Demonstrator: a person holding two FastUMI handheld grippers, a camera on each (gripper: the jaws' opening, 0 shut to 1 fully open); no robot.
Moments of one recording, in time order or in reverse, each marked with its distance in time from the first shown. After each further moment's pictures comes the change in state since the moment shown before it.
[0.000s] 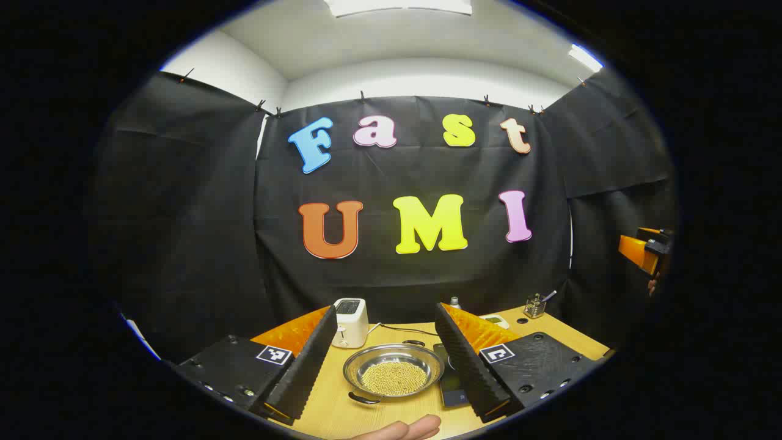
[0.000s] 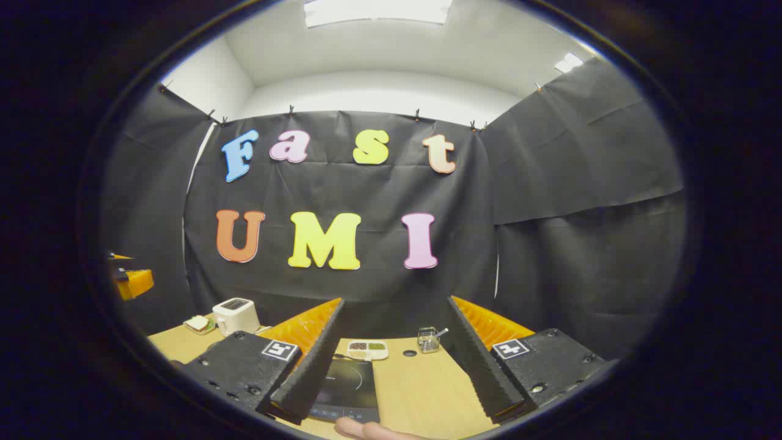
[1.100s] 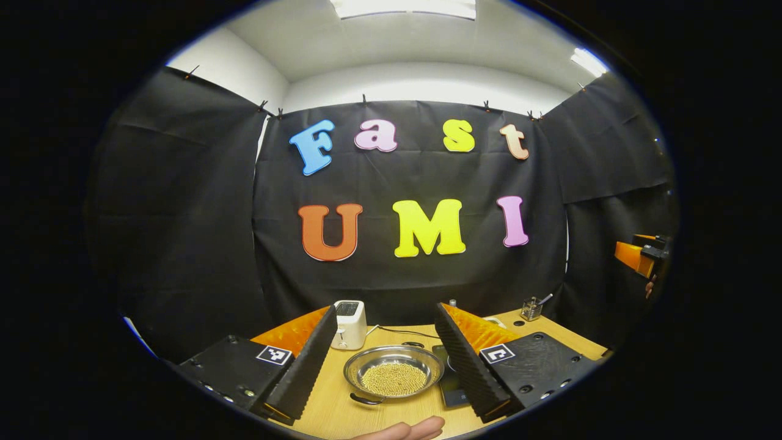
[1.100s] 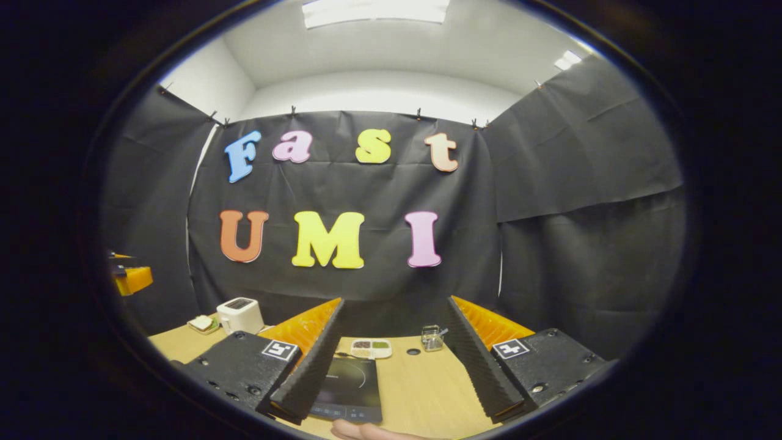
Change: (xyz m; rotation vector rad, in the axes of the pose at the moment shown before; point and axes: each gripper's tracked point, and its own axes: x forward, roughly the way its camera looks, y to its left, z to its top) left arm -0.001 0.006 -0.011 -0.013 0.004 -0.008; right arm 0.000 0.000 -0.007 0.002 0.001 0.017
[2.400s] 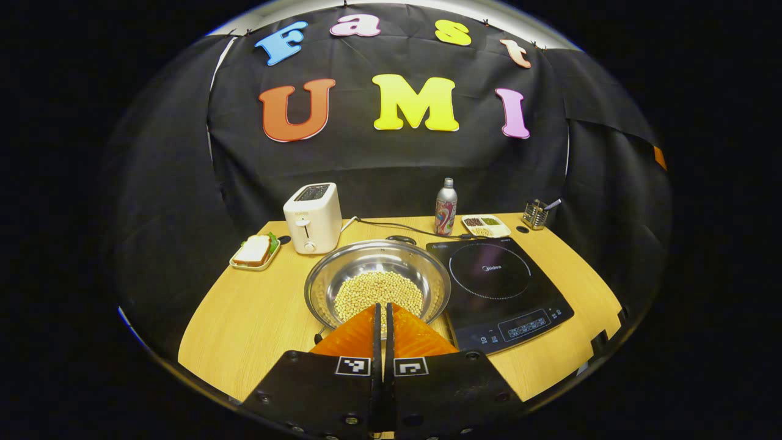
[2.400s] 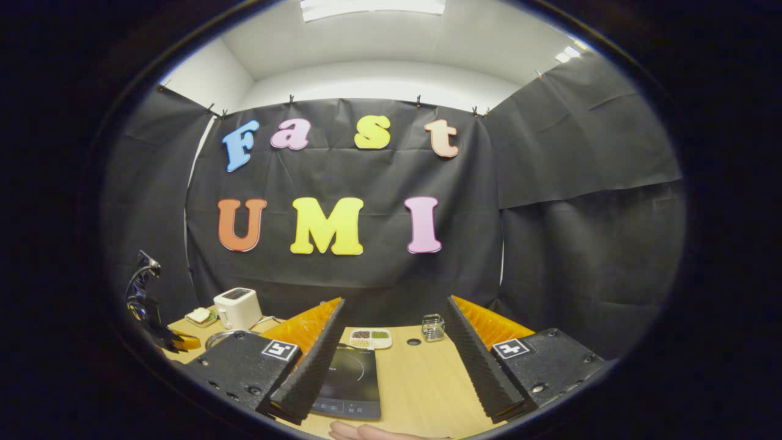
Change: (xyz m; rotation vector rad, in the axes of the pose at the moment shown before) left arm 0.063 -0.024 -0.225 0.022 0.546 -0.128; right arm 0.016 -0.004 -0.034 -0.001 0.065 -0.001
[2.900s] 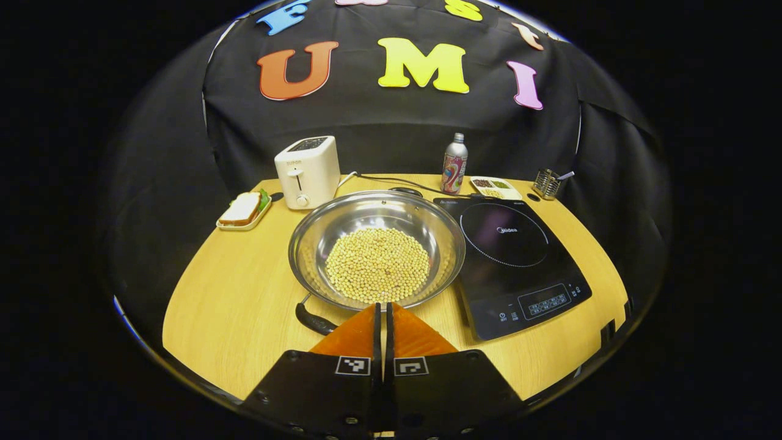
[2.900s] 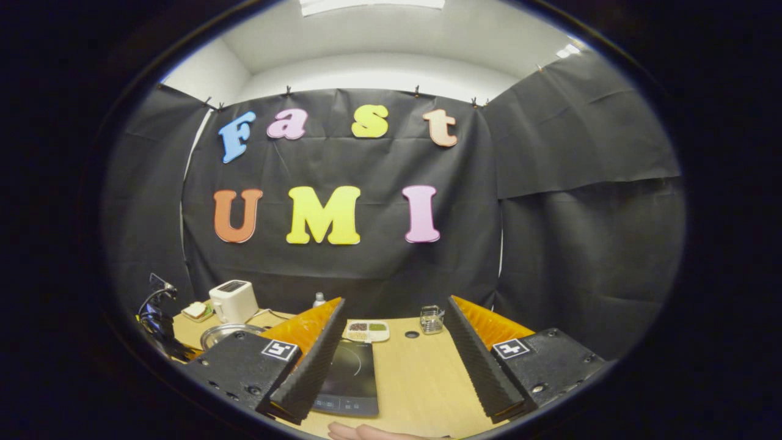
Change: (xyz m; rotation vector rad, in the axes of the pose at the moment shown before) left arm 0.031 -0.003 -0.055 -0.060 0.169 -0.022; right arm 0.012 -0.004 -0.017 0.011 0.046 -0.012
